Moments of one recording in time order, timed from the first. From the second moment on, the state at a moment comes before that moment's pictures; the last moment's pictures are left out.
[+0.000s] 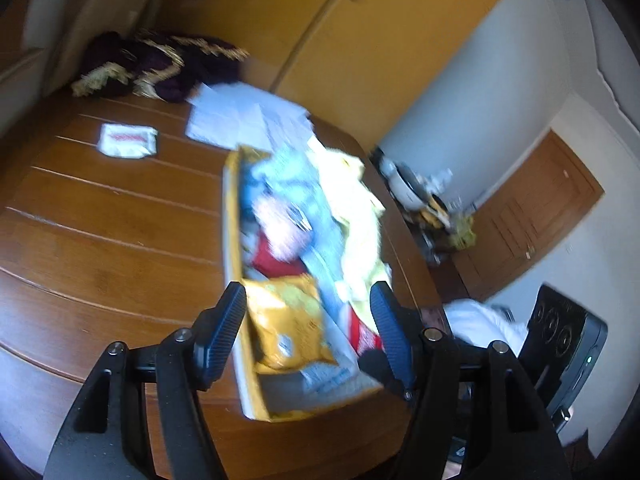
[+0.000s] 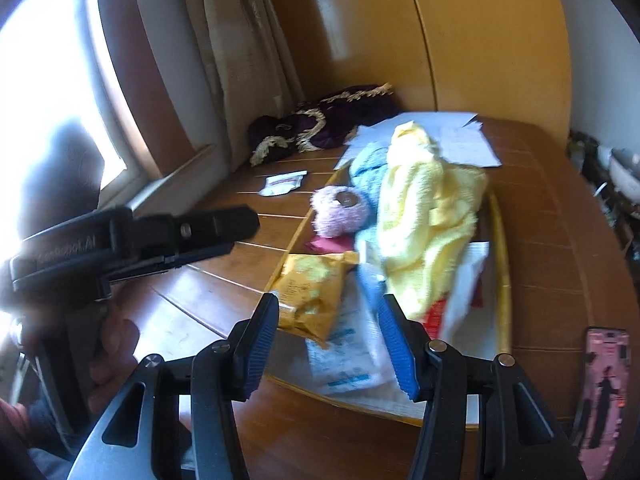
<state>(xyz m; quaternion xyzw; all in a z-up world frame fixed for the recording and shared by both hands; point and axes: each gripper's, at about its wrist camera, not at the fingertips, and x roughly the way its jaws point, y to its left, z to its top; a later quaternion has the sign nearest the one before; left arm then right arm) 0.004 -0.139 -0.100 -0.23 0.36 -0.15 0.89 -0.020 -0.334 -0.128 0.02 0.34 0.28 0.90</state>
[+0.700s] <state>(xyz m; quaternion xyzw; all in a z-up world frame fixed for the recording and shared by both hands) 0.007 -0.015 -0.124 -0.34 0.34 -0.01 0.88 0.078 -0.200 -0.145 0.02 0.47 0.27 0.84</state>
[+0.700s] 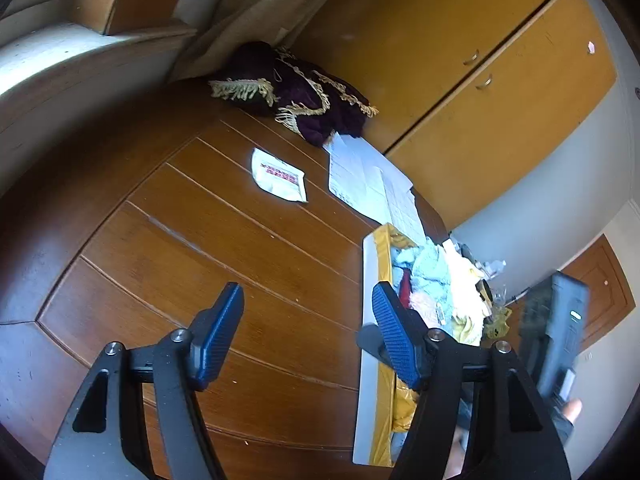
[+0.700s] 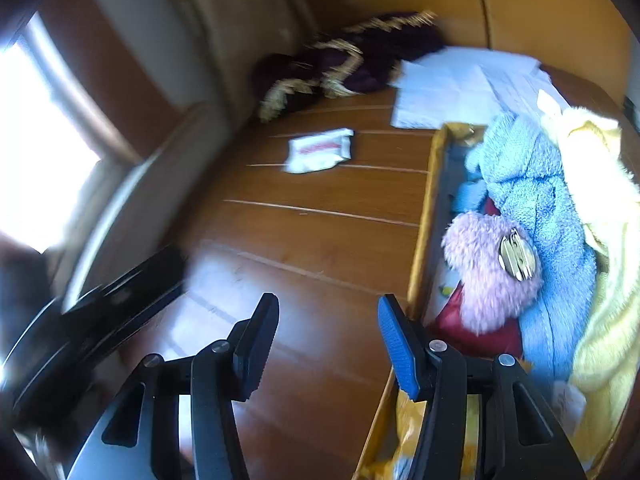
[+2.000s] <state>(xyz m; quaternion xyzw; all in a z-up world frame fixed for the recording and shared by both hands) 0.029 -0.007 -0.135 -0.31 0.36 0.01 0.88 0.093 -0.192 -0.152 0.07 0.48 0.26 0.83</state>
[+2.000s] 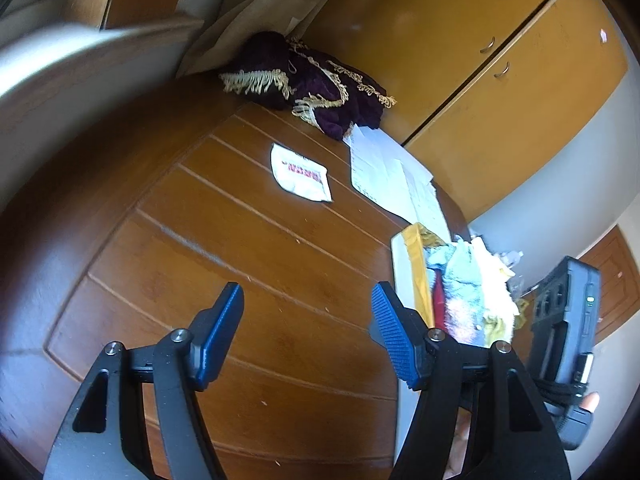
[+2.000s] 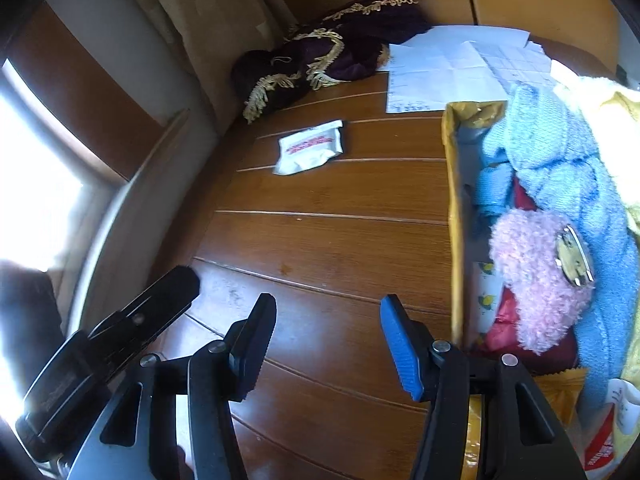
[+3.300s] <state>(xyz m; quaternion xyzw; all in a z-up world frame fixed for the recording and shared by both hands) 0.238 -0.029 -0.176 -0.05 0.48 0.07 0.87 0.120 -0.214 -0.129 0.09 0.42 0.29 0.86</state>
